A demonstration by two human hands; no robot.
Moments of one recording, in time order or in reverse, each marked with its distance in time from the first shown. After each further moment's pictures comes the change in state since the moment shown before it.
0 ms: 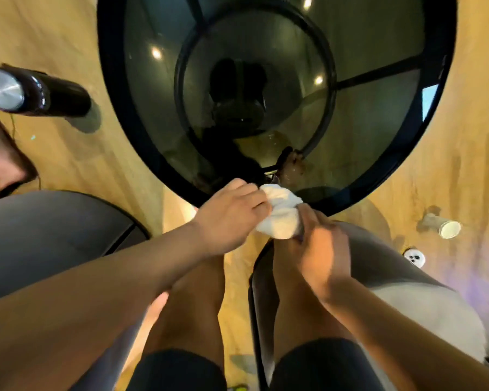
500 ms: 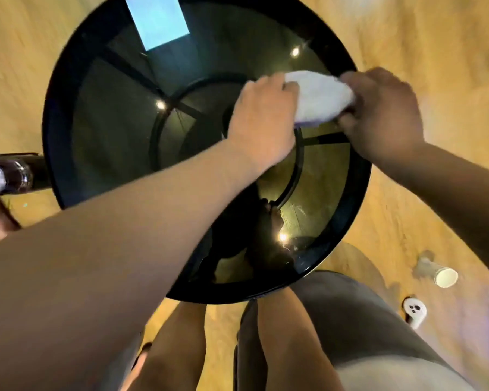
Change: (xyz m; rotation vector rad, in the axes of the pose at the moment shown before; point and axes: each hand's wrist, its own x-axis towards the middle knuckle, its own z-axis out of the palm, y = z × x) left_hand 0.253 -0.041 -0.152 0.110 0.286 -0.485; right_hand 0.240 0.109 -0.206 -0.120 0.410 -0.268
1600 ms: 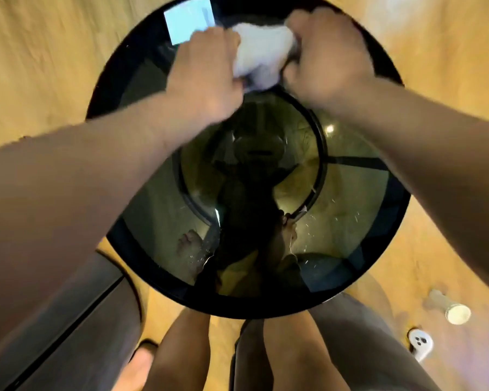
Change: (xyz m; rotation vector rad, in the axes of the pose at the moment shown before) left_hand 0.008 -0.138 -0.027 -0.052 0.065 -0.297; right_hand 0.109 -0.120 0.010 0.000 -0.021 -0.053
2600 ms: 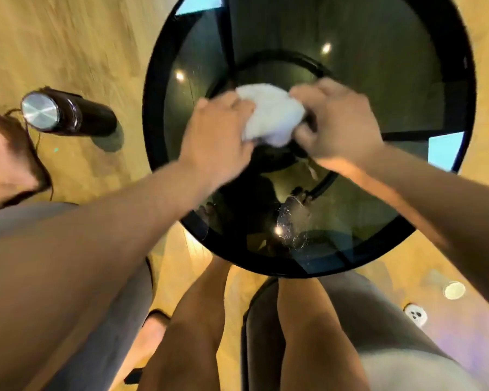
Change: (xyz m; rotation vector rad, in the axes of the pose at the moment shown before) left_hand -0.133 -0.074 0.043 -0.167 -0.040 0.054; right_hand -0.094 -0.065 0.049 -0.020 -0.124 -0.226
